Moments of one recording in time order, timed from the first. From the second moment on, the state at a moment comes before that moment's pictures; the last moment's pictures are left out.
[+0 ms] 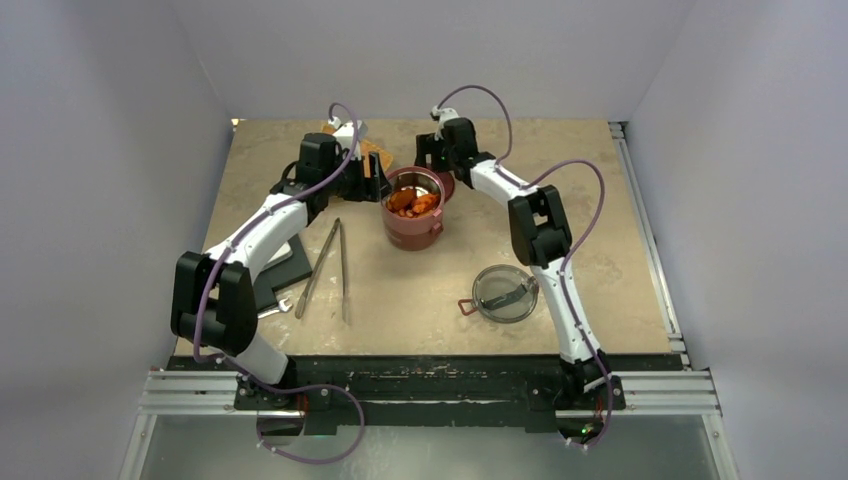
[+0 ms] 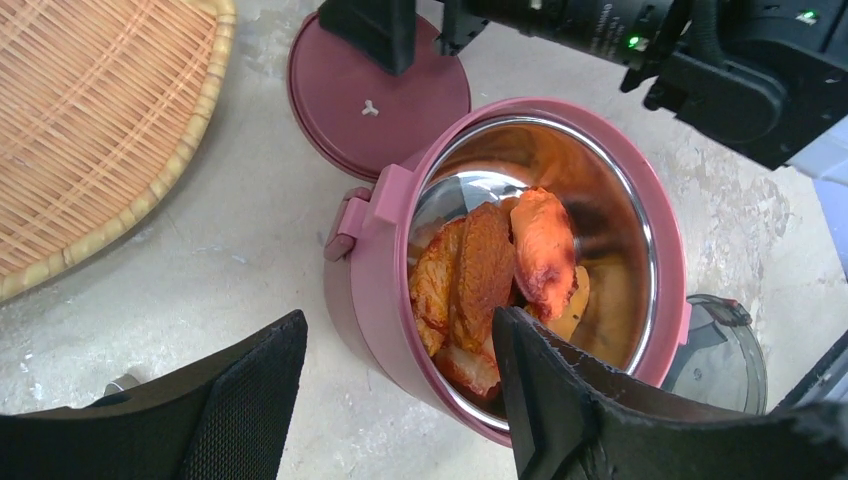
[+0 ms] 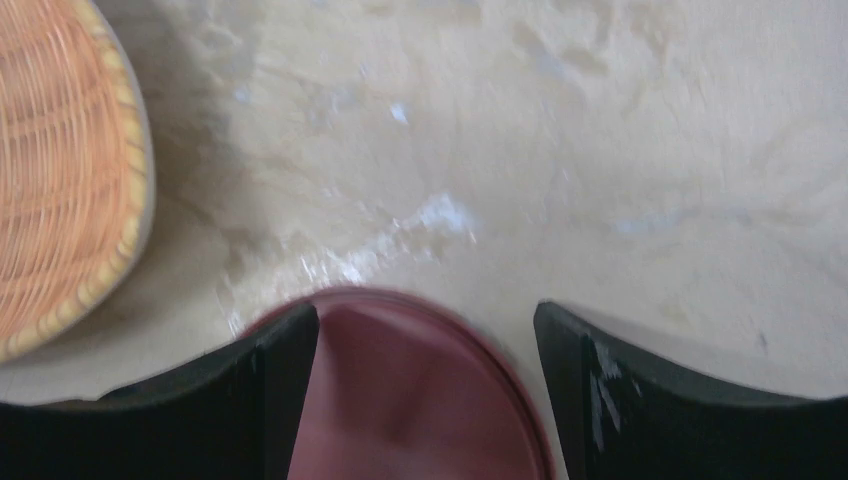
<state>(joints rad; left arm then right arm) -0.28 1.58 1.19 -0.17 0.35 -0.27 0.41 2.55 2.11 -0.08 -0.10 0.21</state>
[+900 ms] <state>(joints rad) -0.30 1.58 1.19 -0.18 0.33 -0.28 0.47 2.15 1.47 -0.01 0.07 0.09</state>
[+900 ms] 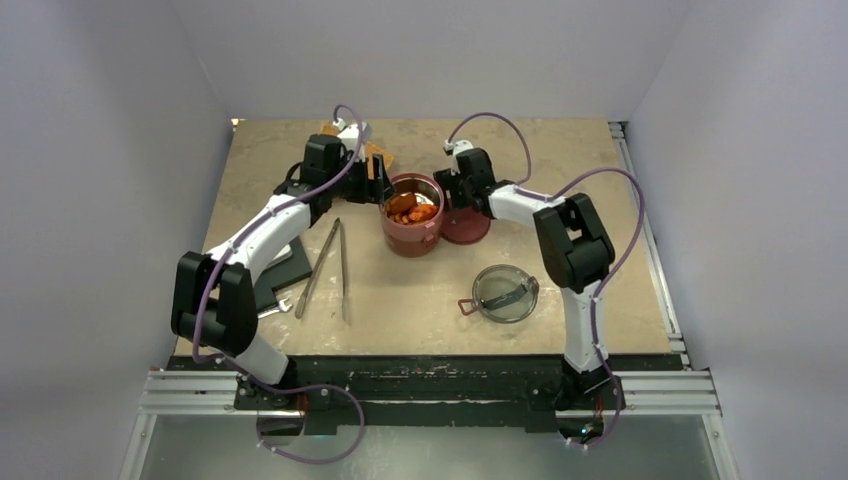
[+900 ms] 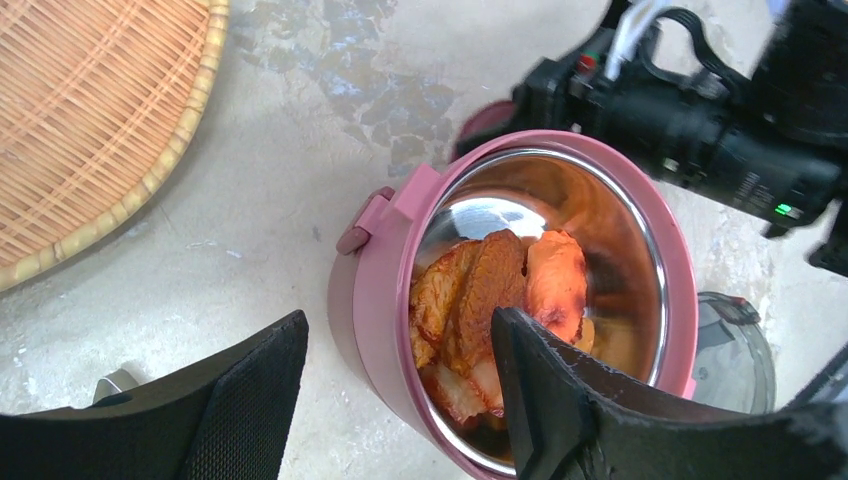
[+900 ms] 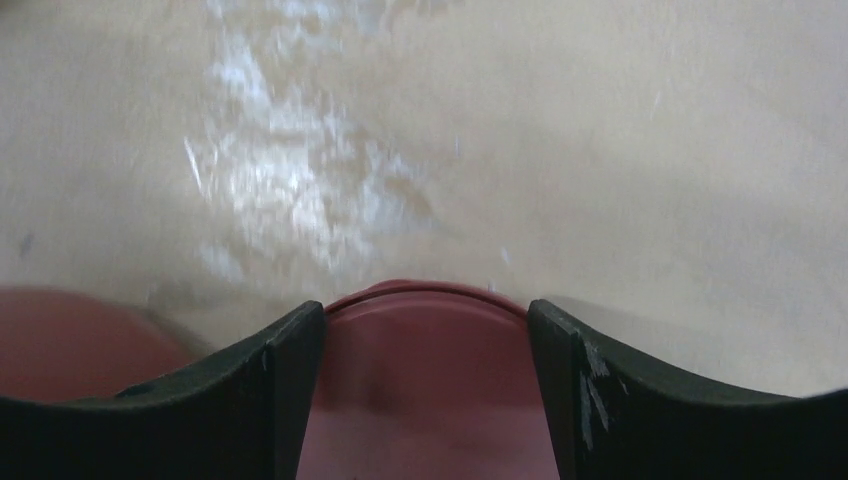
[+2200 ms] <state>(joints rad) -0.53 1.01 0.49 0.04 -0.04 -0.80 0.45 1.72 0.99 -0.17 -0.12 0.24</state>
